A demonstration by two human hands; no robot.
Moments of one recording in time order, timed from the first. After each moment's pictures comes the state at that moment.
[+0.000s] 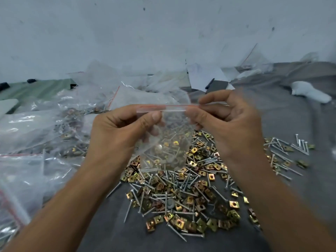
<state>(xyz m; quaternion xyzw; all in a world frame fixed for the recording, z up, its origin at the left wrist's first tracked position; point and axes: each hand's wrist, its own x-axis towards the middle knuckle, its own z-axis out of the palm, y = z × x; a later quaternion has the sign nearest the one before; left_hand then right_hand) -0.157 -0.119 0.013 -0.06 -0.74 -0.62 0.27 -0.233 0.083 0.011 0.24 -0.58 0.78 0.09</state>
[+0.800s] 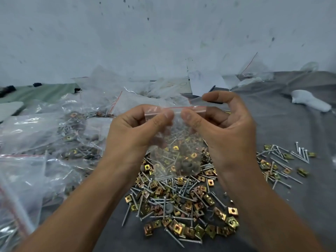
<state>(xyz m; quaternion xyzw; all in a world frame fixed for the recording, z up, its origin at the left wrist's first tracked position) -0.171 -0.091 0.016 -0.04 -0.66 -0.71 0.24 -0.220 0.073 0.015 0.23 -0.53 0.81 0.08</state>
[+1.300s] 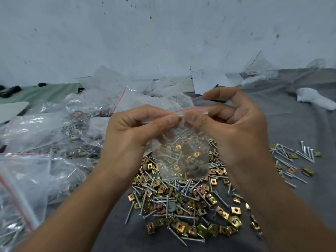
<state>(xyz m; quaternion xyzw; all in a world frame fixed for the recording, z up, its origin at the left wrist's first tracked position) -0.159 -0.095 0.021 -0.10 -0.70 -0.66 0.27 -0.214 0.084 0.027 0.25 -0.56 0.79 0.07</state>
